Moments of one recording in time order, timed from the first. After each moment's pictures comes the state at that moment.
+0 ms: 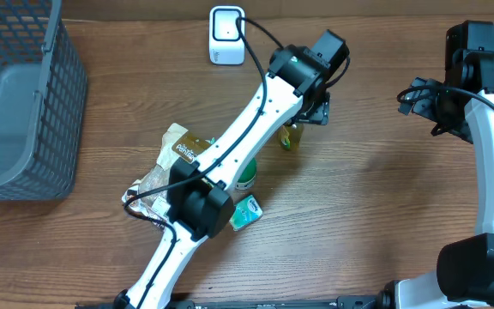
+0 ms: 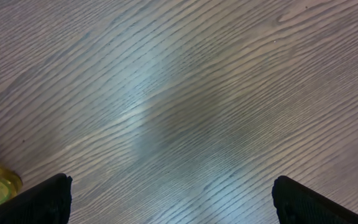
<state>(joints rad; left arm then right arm) -0.71 2.44 2.54 -1.42 -0.09 -0.60 -0.12 1.69 1.71 -1.34 0.19 0.38</state>
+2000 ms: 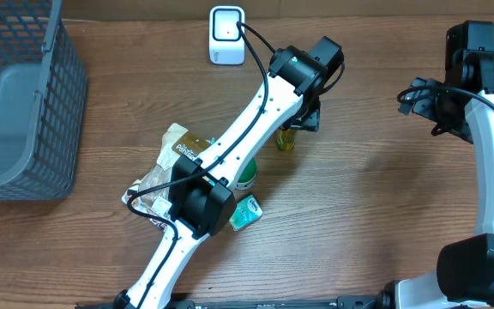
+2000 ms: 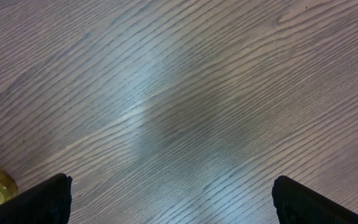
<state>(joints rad) -0.71 2.46 2.55 -1.49 -0.09 -0.62 -0.12 1.69 1.71 -1.34 0.19 0.38</state>
